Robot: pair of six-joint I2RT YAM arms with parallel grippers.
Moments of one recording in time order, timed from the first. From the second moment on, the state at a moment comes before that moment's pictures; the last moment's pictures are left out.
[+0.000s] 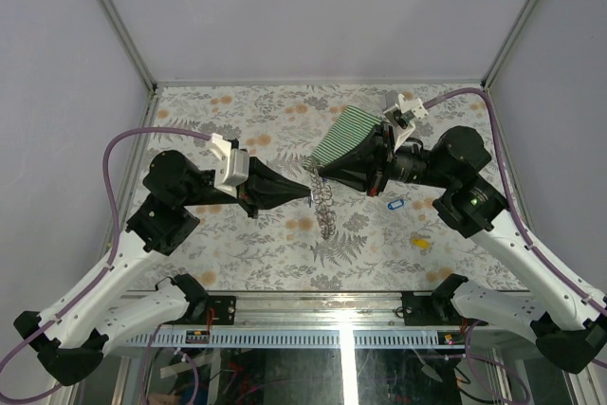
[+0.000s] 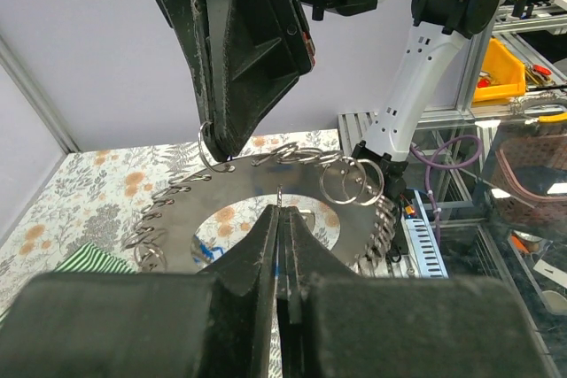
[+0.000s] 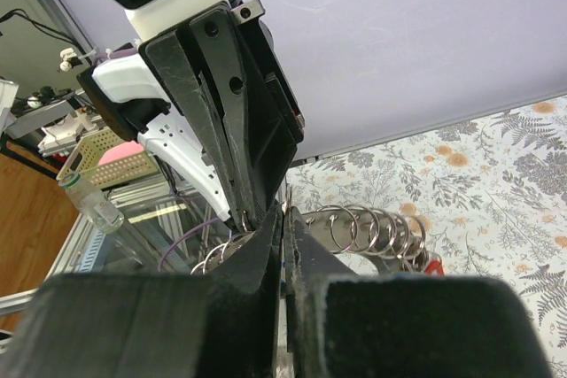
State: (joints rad) left arm -0.70 0.85 1.00 0.09 0.86 -0.06; right arm 0.71 0.99 1.13 0.07 -0.75 0.43
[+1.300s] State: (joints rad) left arm -0.70 0.84 1.00 0.12 0.77 -0.11; right arm 0.70 1.01 1.11 0.06 -0.91 0.39
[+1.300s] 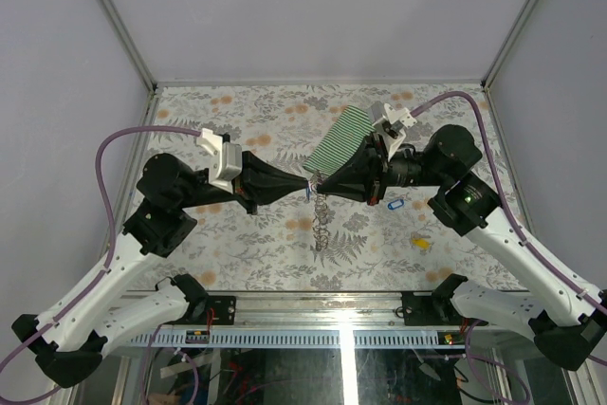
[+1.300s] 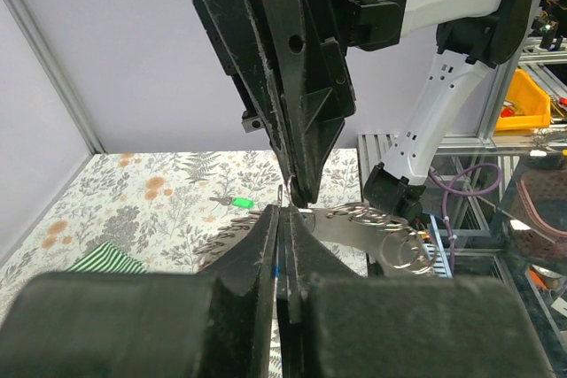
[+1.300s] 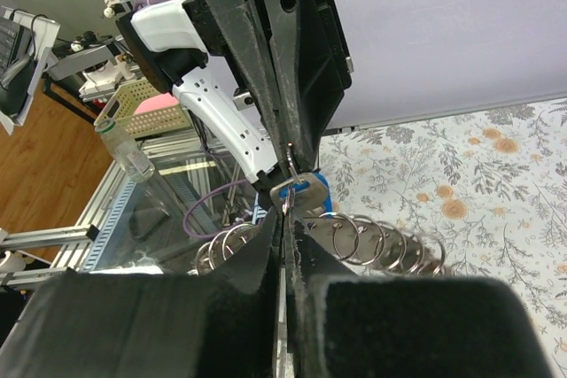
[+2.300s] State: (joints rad) left arm -0.70 0.87 1.00 0.13 0.79 -0.12; right arm 0.70 1.00 1.11 0.10 -0.92 0.38
